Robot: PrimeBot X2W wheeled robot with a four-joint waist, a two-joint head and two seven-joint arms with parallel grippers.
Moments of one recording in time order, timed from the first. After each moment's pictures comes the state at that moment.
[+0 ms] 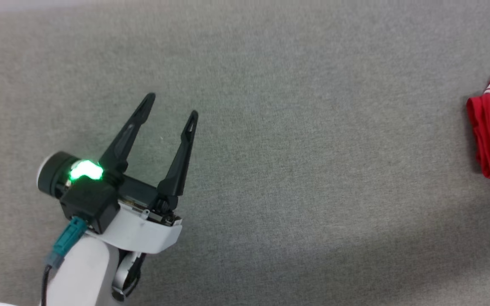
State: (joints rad) left arm -0.37 0.32 -0.28 -0.10 -0.25 -0.10 -0.26; right arm -0.92 -0.60 -0.16 1.28 0.24 0.13 -0.15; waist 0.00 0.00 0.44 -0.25
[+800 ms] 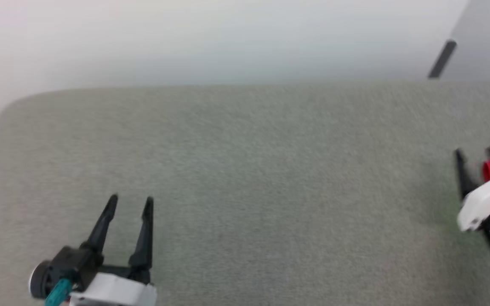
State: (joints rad) left arm -0.05 0.19 -0.07 0.05 -0.27 -0.10 -0.26; right arm -0.69 -0.39 0.21 0.99 0.37 0.13 -0.25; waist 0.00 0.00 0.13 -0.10
